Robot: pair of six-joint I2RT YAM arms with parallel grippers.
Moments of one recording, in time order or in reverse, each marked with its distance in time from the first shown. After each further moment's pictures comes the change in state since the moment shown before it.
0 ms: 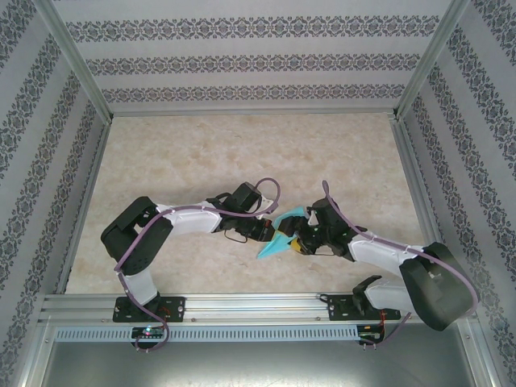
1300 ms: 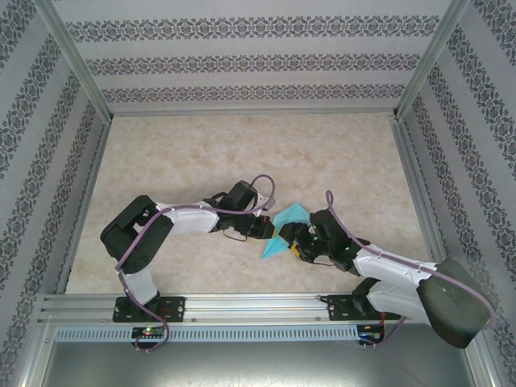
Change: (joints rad) left arm 0.030 0.006 -0.034 0.098 0.071 -0.100; right arm 0.140 -0.147 -0.081 0.024 0.210 0.154
